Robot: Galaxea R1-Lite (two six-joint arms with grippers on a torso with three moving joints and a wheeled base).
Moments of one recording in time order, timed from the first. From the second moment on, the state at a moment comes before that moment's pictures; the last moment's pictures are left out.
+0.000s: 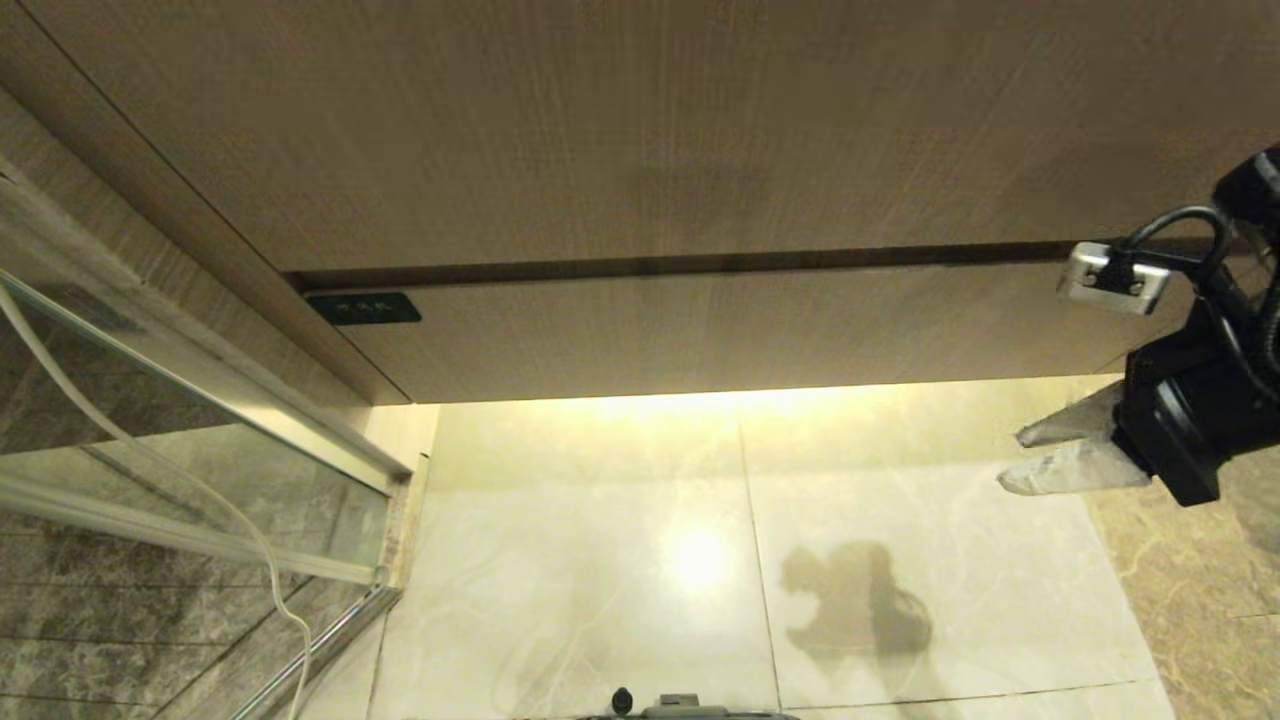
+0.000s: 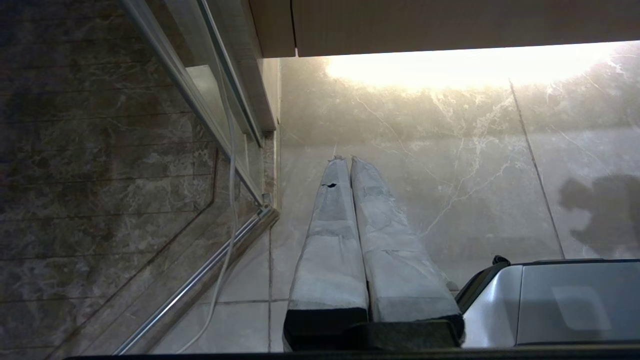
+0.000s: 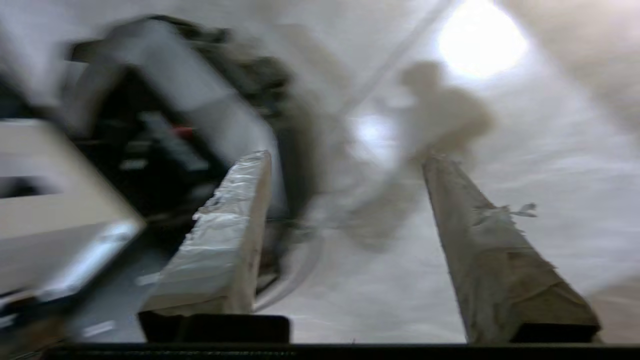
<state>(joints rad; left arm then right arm) 0.00 0.00 0.00 0.00 0.00 -0.01 0.17 1.50 -1.35 0.77 0.42 -0.52</state>
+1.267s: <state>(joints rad) 0.00 0.00 0.00 0.00 0.00 -0.01 0.05 1.74 -1.12 -0.28 0.64 -1.26</state>
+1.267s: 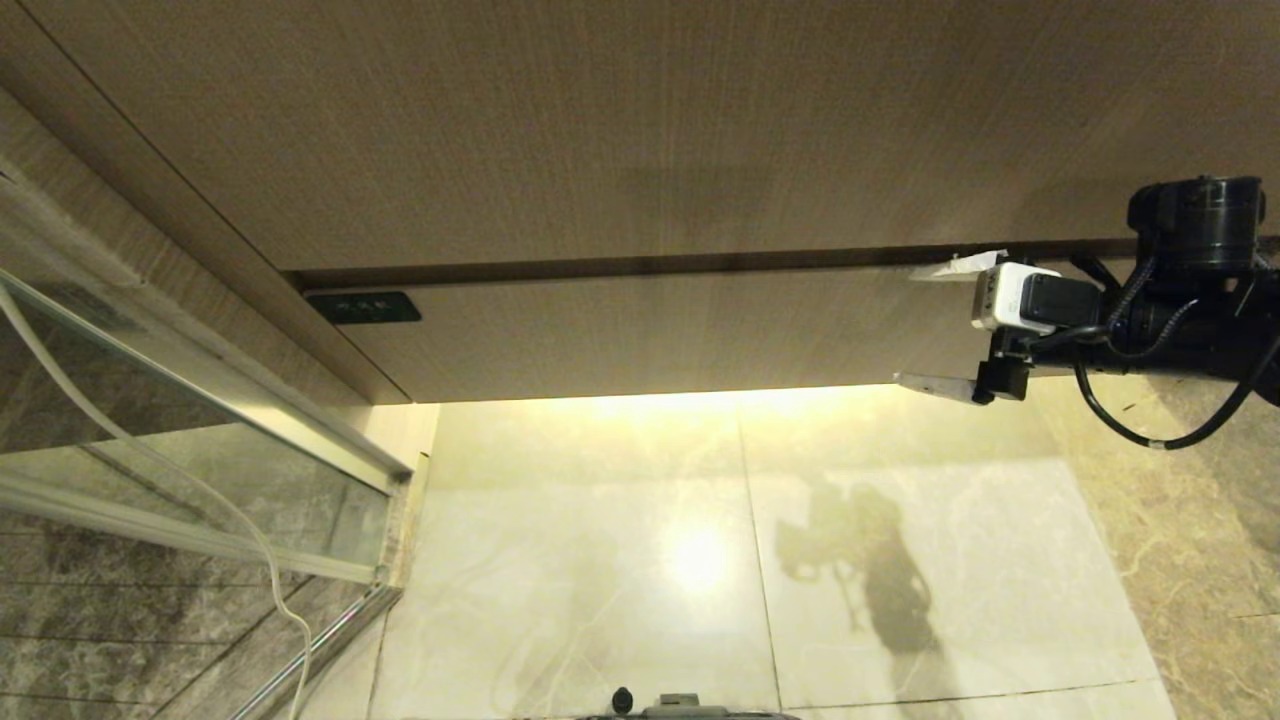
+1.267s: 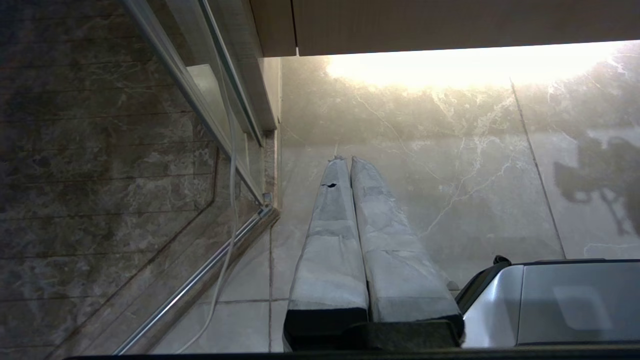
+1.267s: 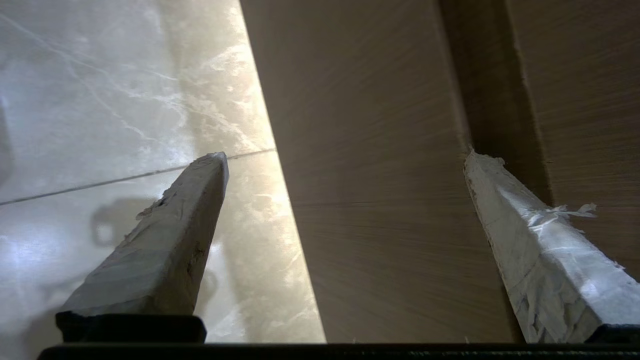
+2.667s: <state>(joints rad) 0.00 0.00 0.00 0.00 0.00 -0.01 0.05 1.86 -1.32 -0.17 0.45 -1.26</state>
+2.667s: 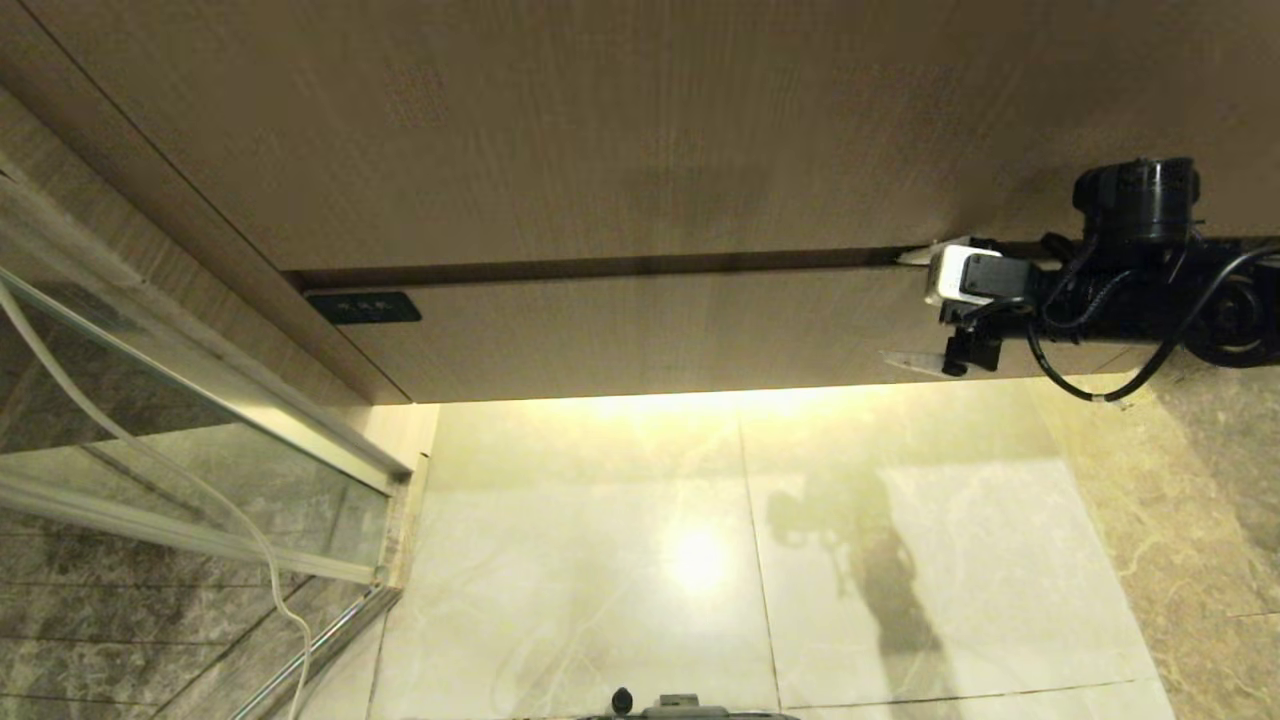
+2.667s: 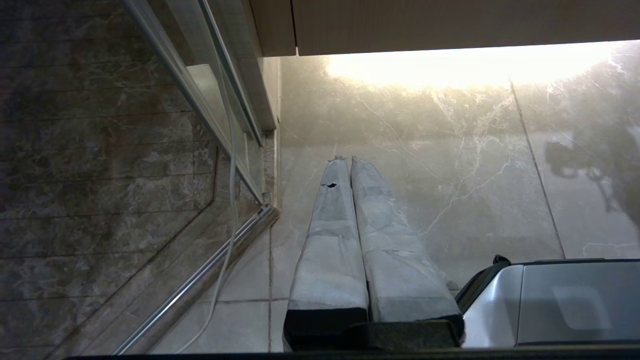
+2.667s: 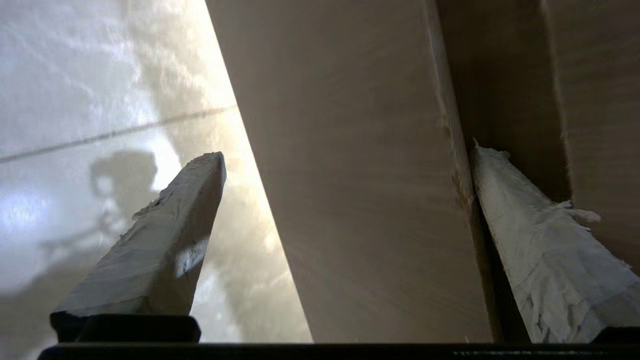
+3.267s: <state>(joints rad) 0.00 0.00 0.00 0.00 0.00 -0.01 0.05 1.84 -1.35 0.09 0.33 -1.26</state>
